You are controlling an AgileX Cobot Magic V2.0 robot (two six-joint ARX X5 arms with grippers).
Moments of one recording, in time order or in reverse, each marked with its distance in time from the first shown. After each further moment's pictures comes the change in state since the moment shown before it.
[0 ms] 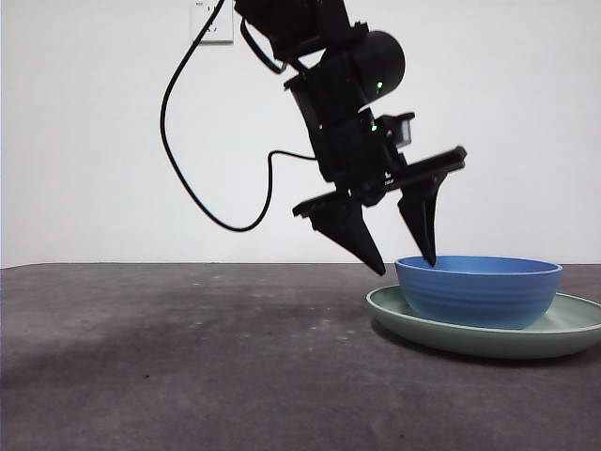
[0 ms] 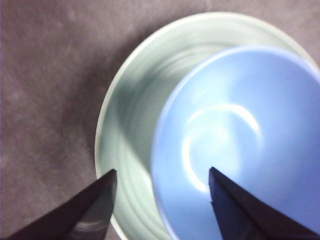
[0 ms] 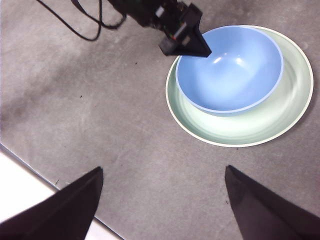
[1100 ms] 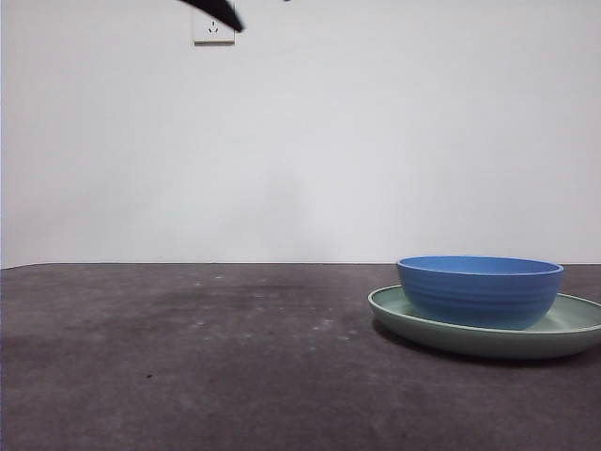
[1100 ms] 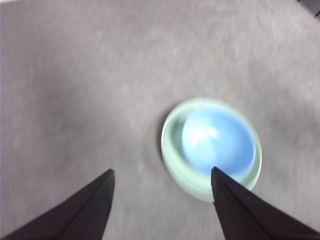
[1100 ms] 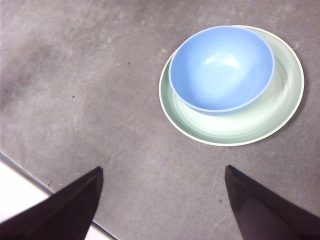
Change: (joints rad) left arm 0.167 -0.768 -0.356 -0.044 0.001 0.053; right arm 0.000 0.000 0.000 0.000 0.028 0.000
